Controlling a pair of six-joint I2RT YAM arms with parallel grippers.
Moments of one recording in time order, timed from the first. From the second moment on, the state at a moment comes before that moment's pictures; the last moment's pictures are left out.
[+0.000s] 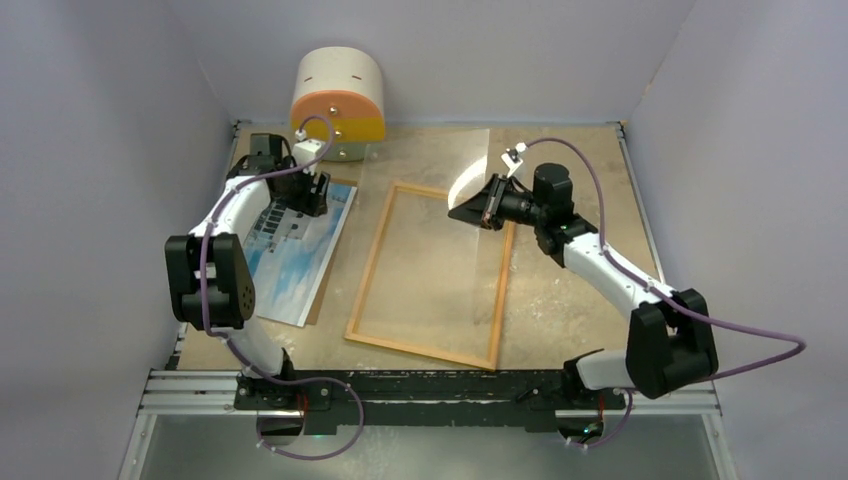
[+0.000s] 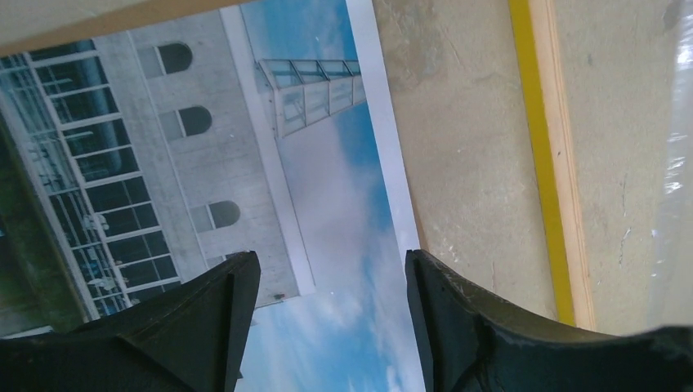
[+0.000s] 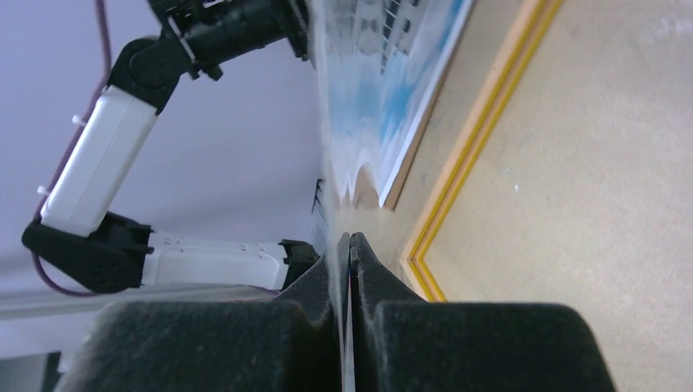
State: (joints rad) left arm 0.04 1.71 1.31 -0.56 0.34 0.36; right arm 0.33 1.36 0.91 0.14 -0.77 0.99
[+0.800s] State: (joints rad) left arm -0.06 1.72 1.15 -0.53 0.36 0.42; right arm 0.22 1.47 0.56 0.27 -0.72 1.08
